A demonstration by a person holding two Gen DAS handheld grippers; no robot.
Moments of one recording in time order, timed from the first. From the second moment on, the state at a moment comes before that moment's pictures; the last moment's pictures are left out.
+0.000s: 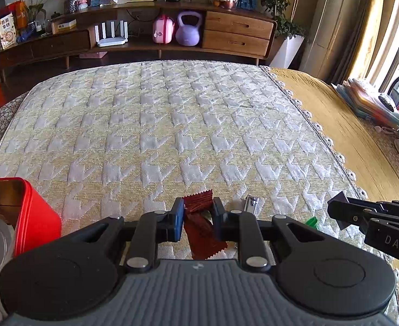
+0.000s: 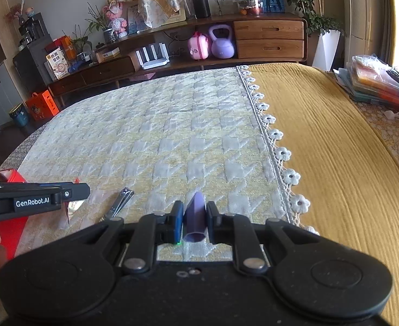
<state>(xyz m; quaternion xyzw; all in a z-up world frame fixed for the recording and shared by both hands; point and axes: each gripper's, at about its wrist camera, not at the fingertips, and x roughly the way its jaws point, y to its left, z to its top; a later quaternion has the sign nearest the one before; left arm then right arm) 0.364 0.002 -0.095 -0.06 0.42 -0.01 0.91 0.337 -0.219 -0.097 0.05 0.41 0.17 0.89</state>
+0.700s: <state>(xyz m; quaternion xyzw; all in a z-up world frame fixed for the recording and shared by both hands) 0.244 0.043 -0.017 -0.09 0.41 -0.01 0.91 0.221 -0.195 -0.020 0.06 0.39 0.23 0.89</state>
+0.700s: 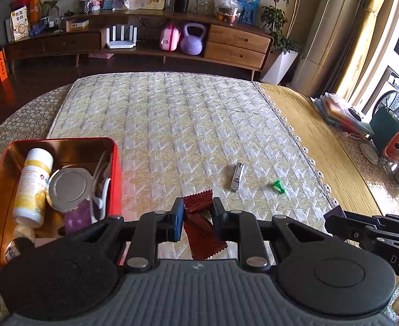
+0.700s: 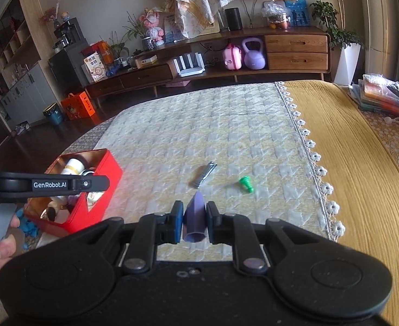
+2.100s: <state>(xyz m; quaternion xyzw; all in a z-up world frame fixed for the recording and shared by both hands) 0.183 0.235 -0.031 -0.11 0.39 0.10 0.91 0.198 0.043 -0.031 -0.03 0.39 0.34 0.85</state>
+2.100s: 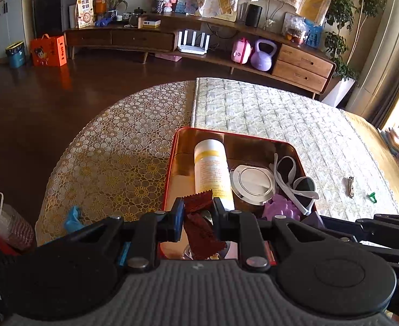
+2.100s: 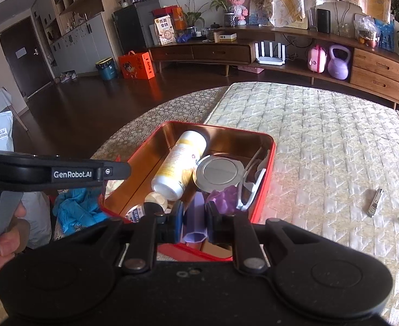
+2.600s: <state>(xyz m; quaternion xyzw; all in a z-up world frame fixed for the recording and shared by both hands) 0.215 0.227 -0.072 -0.05 0.43 0.10 0.89 0.202 0.062 -0.062 -0.04 0.42 0.36 0.83</state>
